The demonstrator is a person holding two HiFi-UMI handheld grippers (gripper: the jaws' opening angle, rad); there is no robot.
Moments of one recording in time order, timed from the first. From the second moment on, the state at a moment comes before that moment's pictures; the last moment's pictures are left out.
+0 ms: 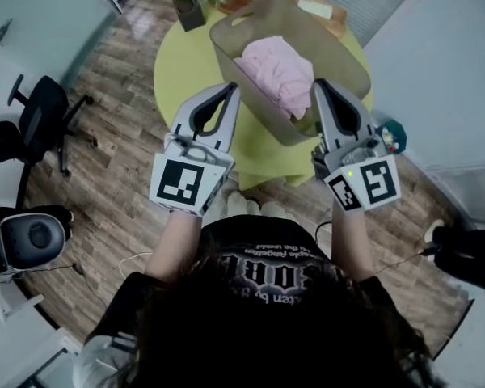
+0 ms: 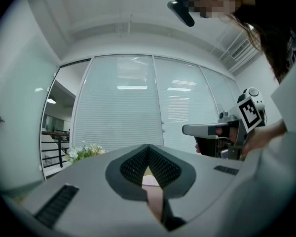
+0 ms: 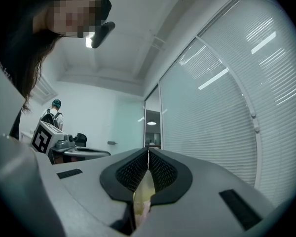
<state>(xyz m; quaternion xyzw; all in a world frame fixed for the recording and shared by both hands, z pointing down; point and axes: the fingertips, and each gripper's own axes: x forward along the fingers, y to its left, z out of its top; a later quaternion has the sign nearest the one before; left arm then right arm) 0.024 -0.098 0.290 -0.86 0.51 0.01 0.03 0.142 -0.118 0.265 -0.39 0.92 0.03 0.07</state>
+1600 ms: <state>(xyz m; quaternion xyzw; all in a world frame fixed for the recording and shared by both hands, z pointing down) -0.011 -0.244 0.286 -0.89 0.46 0.02 0.03 0.111 -0.263 0.302 -0.45 0.89 -0.01 0.02</state>
